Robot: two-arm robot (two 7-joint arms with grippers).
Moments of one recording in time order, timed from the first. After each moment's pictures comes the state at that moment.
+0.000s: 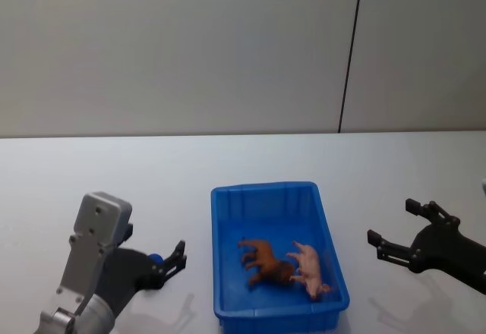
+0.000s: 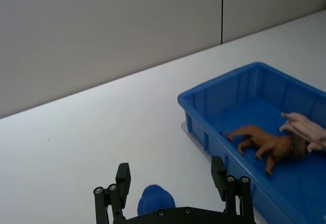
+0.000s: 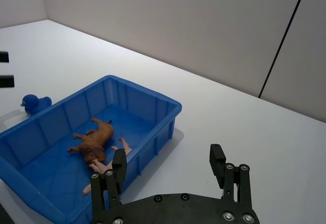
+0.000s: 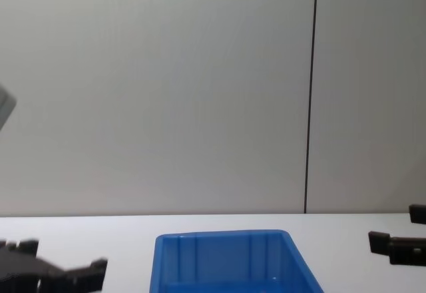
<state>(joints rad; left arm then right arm) 0.07 0.63 0.39 -1.86 -0.47 0.22 0.18 0.02 0.51 -0.22 -1.67 0.36 0.13 0.46</state>
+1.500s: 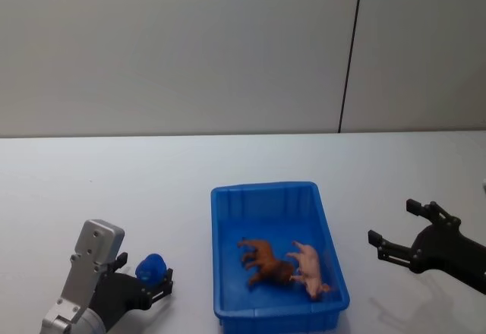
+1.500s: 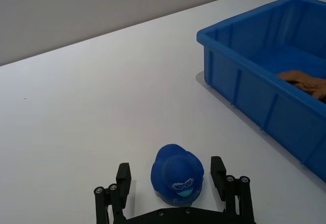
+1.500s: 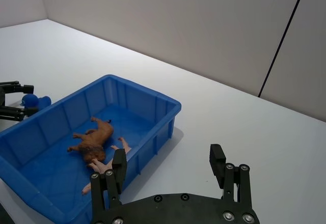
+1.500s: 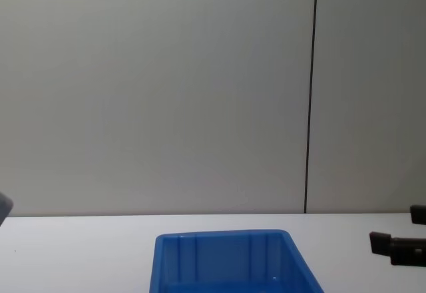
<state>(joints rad) -0.03 0.54 0.37 -1.51 -0.42 0.13 -0.04 0.01 0.51 -0.22 -1.67 0.37 0.13 0.46</state>
